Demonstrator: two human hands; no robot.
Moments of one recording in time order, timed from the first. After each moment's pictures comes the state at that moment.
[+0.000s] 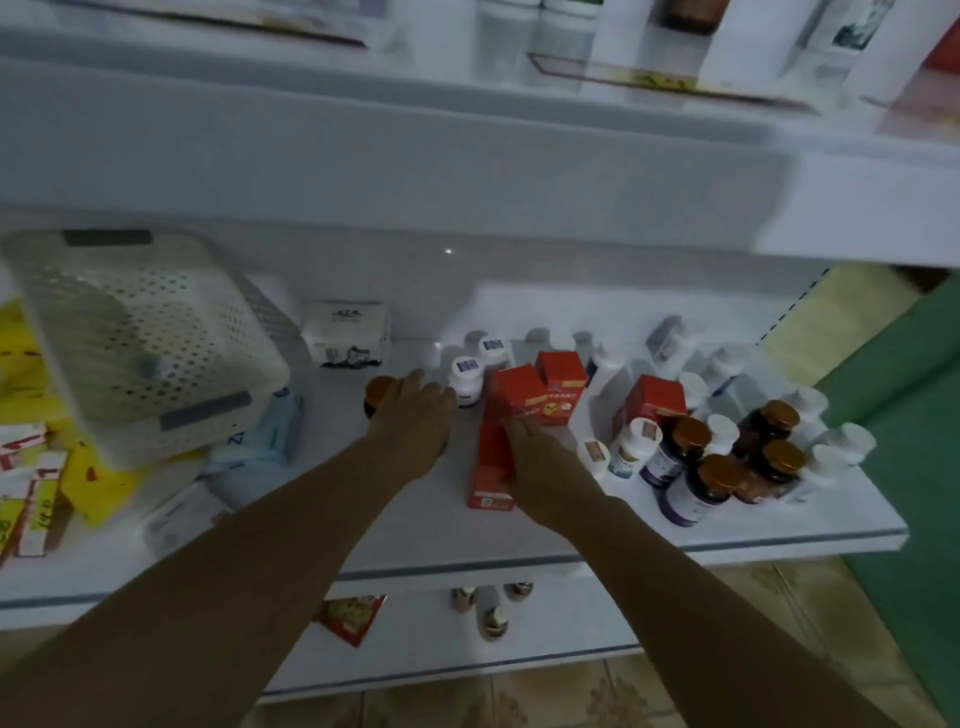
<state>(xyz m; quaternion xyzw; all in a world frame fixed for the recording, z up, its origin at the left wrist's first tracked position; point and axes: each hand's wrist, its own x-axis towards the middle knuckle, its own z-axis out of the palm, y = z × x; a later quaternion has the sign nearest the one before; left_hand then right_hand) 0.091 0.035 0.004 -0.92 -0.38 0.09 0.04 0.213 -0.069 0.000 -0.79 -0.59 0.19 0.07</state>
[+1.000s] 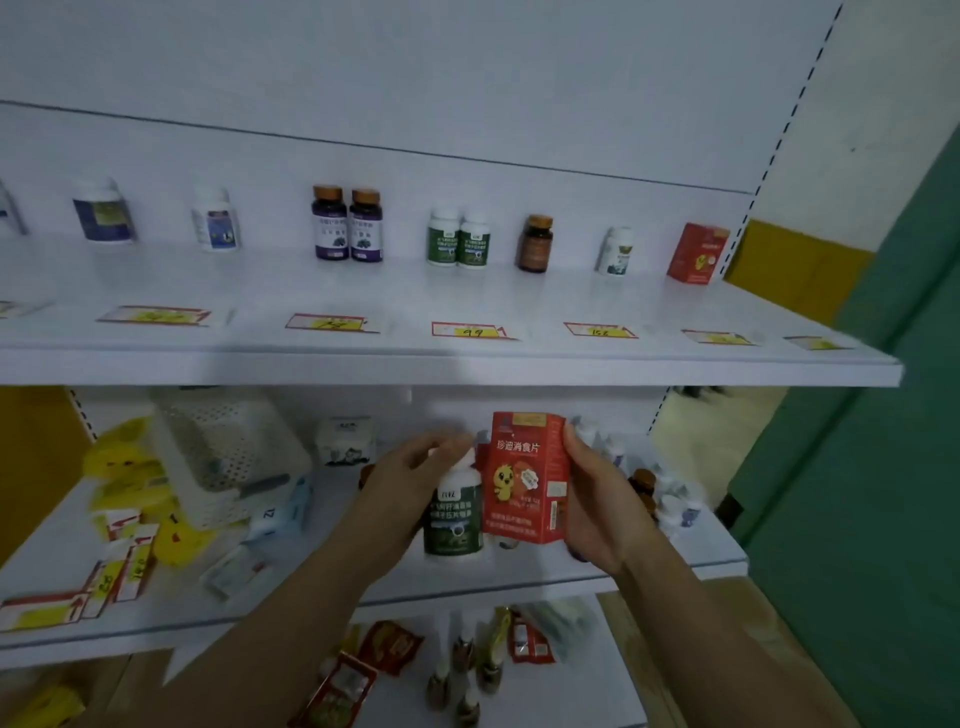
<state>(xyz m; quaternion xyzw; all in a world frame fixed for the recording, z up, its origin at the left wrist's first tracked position) 0.025 -0.155 0.200 -0.55 -0.29 -0.32 -0.71 0.191 -0.248 0.206 -0.42 -0.27 0.58 0.64</state>
